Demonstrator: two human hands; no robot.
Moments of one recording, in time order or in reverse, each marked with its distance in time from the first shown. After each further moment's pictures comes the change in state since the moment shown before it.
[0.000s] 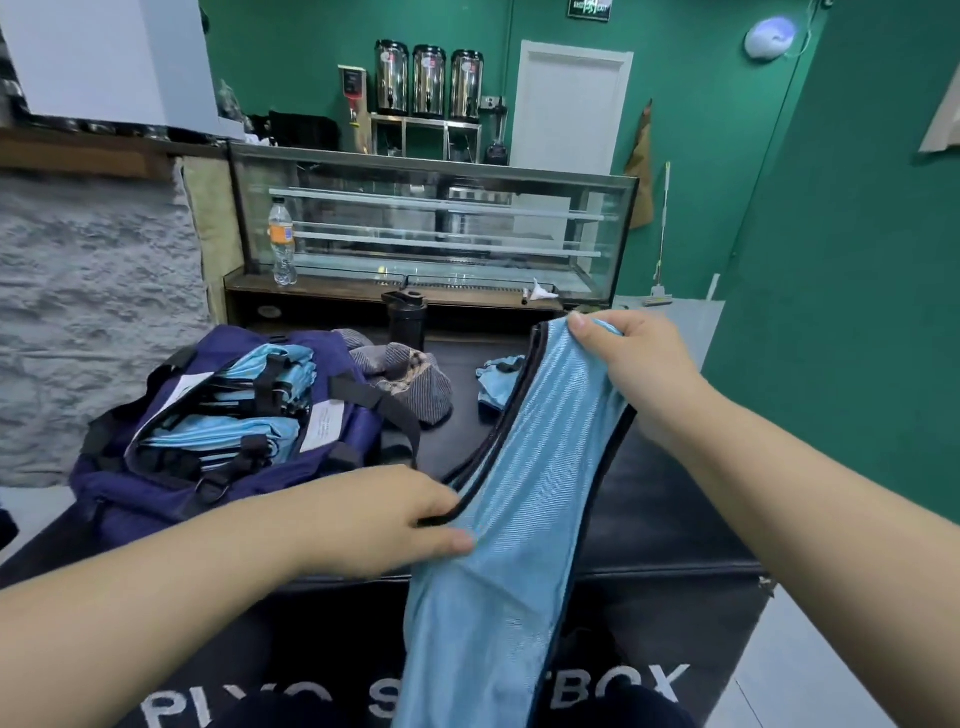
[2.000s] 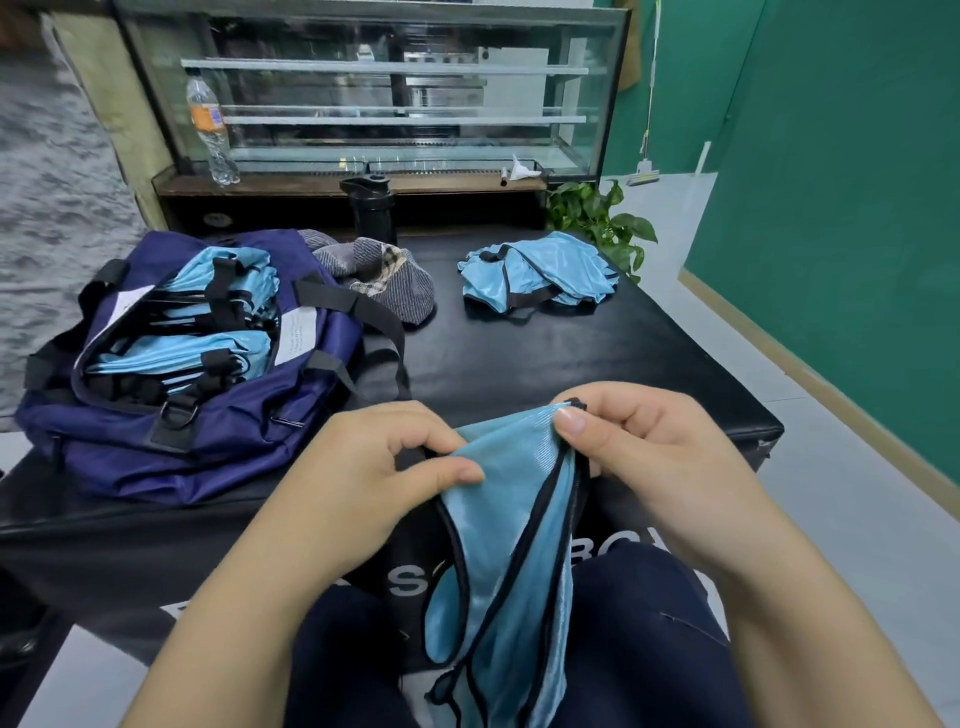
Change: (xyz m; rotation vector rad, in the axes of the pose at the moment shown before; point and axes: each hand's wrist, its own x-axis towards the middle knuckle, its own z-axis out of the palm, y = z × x) left_hand -0.020 0.010 0.058 -0.628 0.550 0.061; right_hand -0.131 0.052 0.017 0.382 -0.319 0.125
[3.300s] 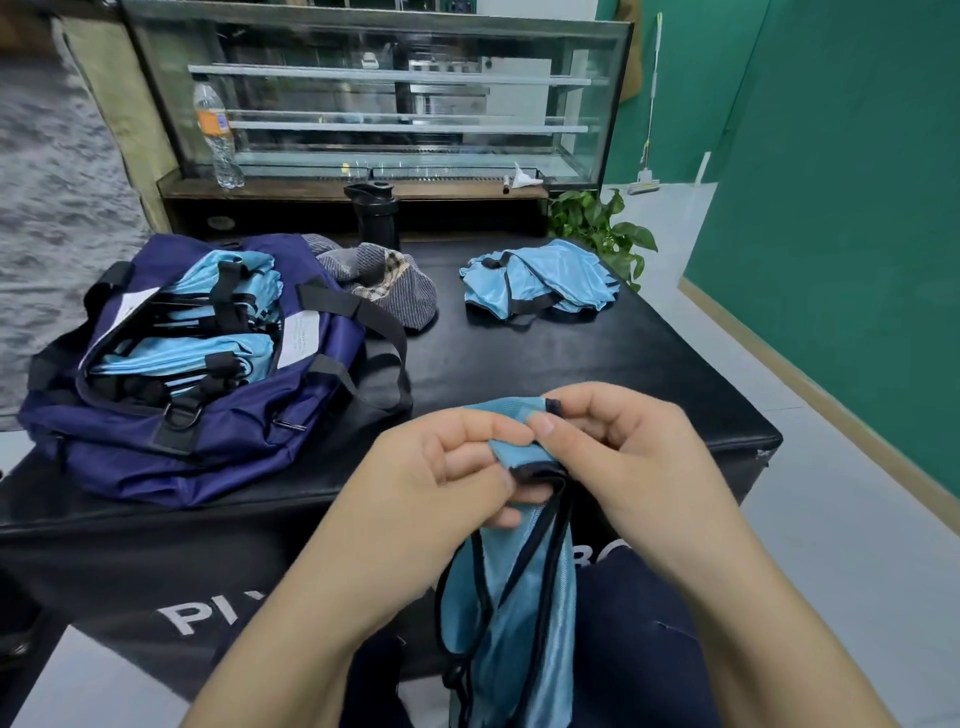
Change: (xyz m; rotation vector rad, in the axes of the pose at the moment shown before) left_hand -0.007 0.045 0.021 -0.717 -0.003 -0.366; right_hand 0.004 -0.001 0.019 -0.202 0.191 -0.047
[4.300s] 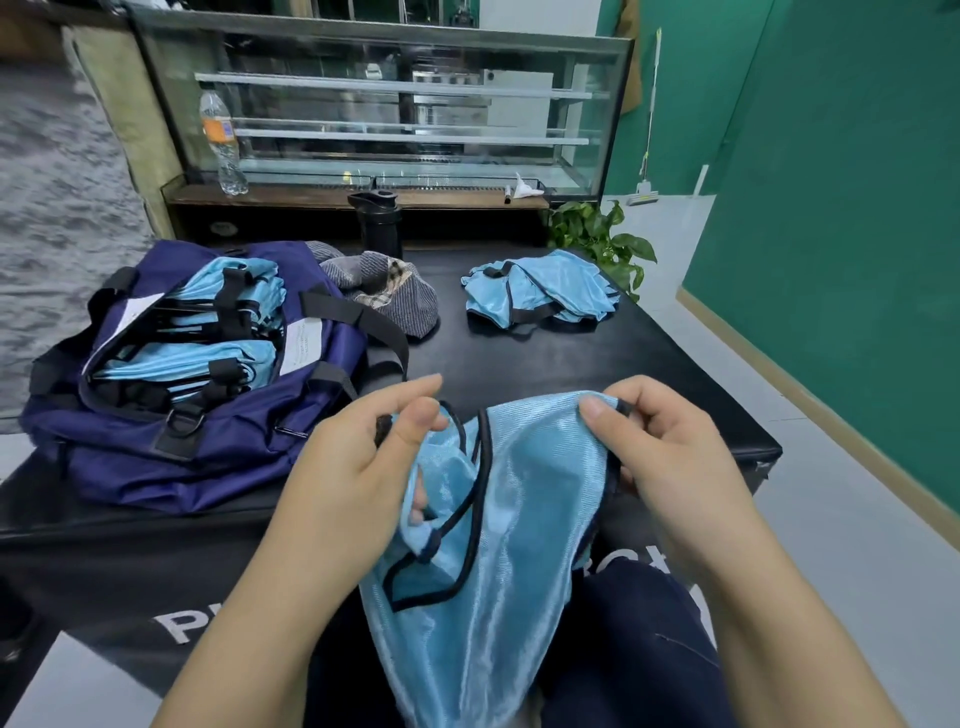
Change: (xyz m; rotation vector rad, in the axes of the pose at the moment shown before) left_hand 0.007 0.001 -0.027 0.375 0.342 0.199; right_hand 0.015 0.020 -0.020 0.001 0.173 0.108
